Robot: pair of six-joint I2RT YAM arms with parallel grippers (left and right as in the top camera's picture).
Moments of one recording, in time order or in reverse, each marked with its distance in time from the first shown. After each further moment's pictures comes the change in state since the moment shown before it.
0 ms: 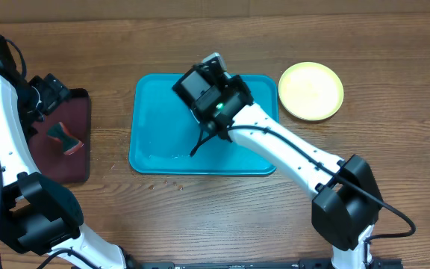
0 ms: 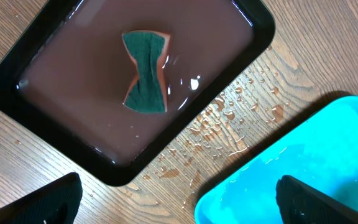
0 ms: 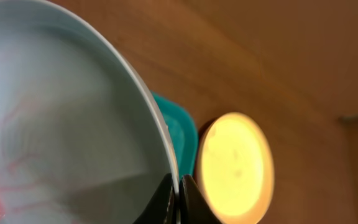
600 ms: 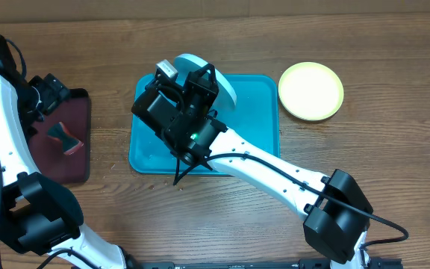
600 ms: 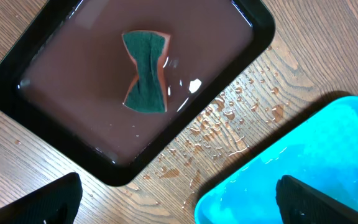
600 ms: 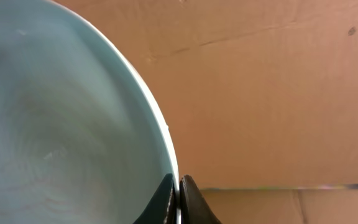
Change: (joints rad) left arm 0.000 0.000 0.000 0.000 0.000 0.000; right arm 0.153 0.000 0.001 0.344 0.405 -0.684
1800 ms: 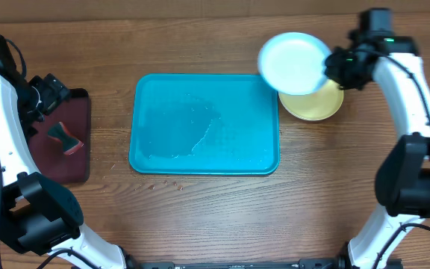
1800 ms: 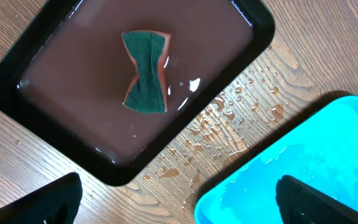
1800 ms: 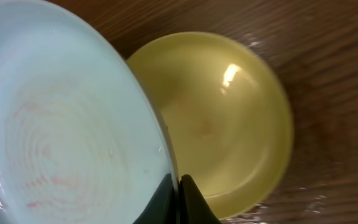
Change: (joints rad) left arm 0.000 0.000 0.000 0.000 0.001 0.000; right arm -1.072 0.000 -0.001 -0.444 -1.458 0.953
